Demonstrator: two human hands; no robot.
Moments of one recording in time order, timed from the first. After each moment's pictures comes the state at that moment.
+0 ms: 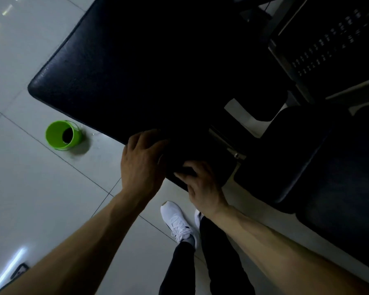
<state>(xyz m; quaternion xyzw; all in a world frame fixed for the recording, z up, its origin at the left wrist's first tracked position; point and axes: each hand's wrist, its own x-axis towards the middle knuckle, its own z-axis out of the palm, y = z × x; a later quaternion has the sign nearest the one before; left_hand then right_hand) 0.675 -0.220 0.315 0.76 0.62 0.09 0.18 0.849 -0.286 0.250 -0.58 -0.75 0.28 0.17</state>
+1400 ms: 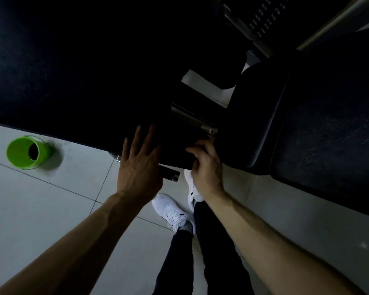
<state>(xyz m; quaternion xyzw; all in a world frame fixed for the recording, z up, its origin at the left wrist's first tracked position) 0.720 -0.251 0.278 0.84 0.49 -0.15 0.17 0.890 -0.320 0.245 -0.79 -0.50 0.27 0.23</state>
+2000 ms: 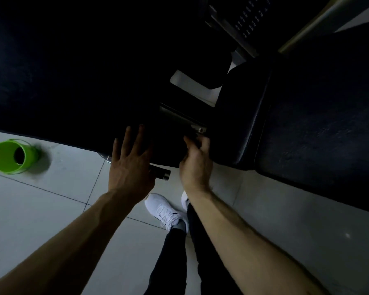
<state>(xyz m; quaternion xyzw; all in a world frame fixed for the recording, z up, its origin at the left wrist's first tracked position) 0.724 -0.252 0.282 0.84 0.49 -0.16 0.17 0.873 -0.310 0.257 -0.86 -0.39 0.27 0.21</state>
